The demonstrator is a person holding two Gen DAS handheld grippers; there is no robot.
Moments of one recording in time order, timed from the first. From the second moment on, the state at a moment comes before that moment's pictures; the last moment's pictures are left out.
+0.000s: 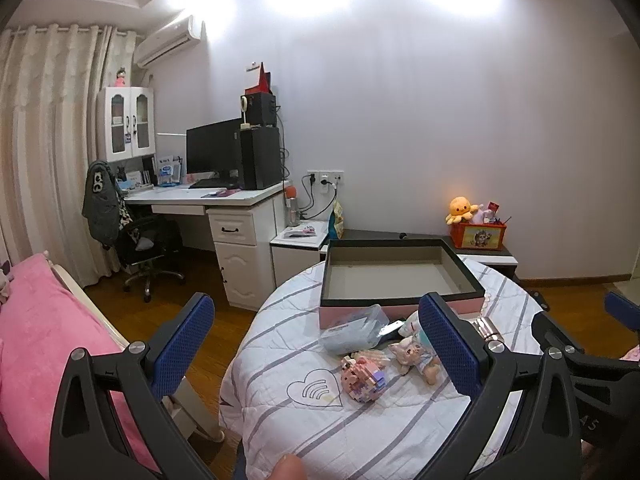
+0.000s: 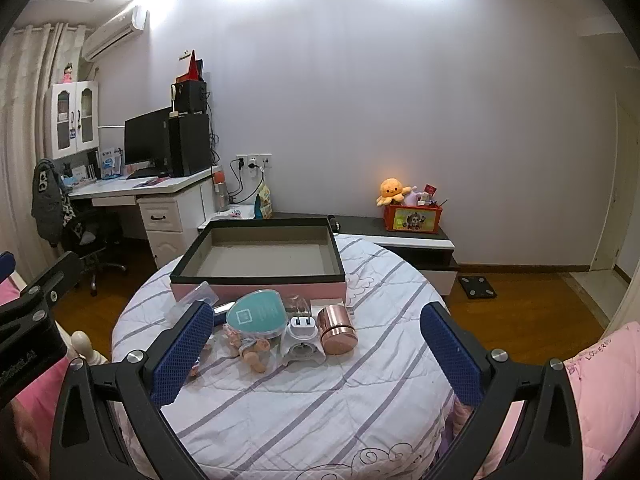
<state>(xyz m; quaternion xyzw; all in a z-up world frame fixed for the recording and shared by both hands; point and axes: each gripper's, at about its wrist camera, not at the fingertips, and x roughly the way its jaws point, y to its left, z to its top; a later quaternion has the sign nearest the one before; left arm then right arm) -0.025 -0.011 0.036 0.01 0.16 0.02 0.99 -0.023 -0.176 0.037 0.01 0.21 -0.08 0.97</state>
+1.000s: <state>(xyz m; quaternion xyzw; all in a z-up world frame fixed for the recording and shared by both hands) -0.028 -0.009 0.047 0.01 0.15 0.01 0.99 -0.029 -0.175 0.048 0.01 0.19 -0.08 0.98</state>
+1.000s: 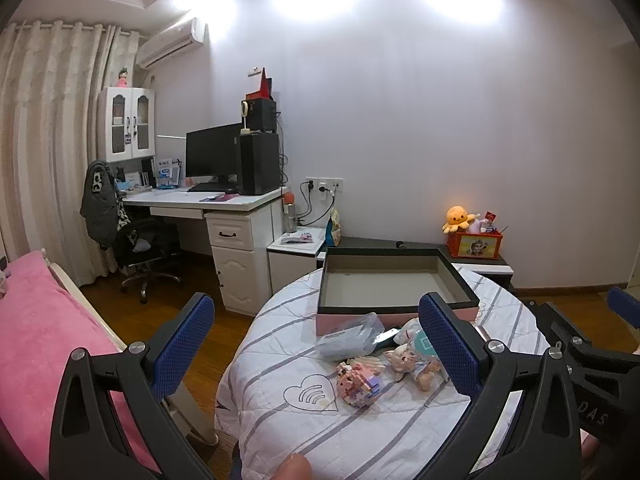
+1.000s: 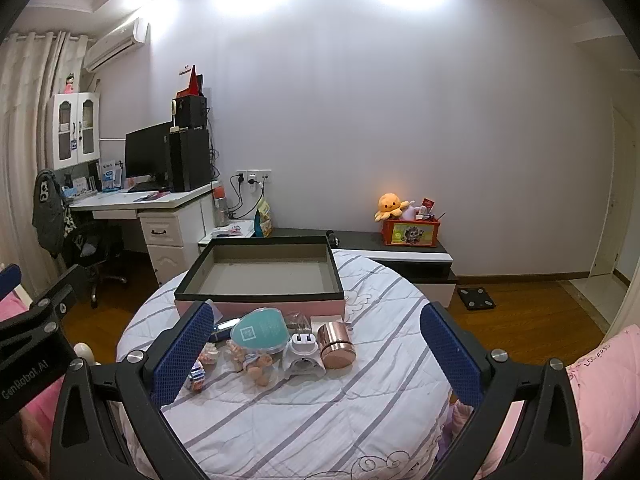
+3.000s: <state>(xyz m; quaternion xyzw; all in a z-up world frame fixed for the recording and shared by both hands) 0.039 -0.020 -0.077 0.02 0.30 -0.01 0.95 0.036 -0.212 -0.047 0.01 0.31 -0.05 0.95</state>
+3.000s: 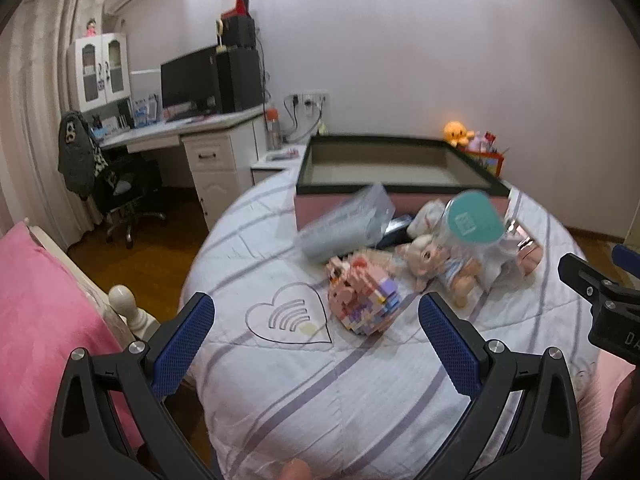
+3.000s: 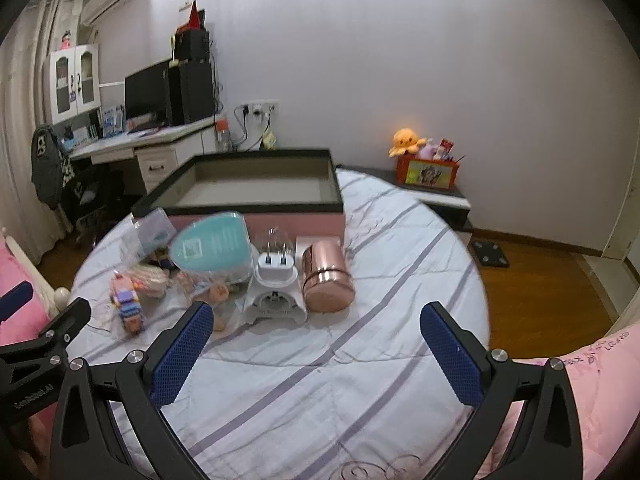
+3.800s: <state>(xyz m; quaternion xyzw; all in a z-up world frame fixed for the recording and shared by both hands) 0.111 -0.022 -0.125 -0.01 0.40 -0.07 0.91 0.095 -0.254 -0.081 0.05 0.39 -0.02 0.92</state>
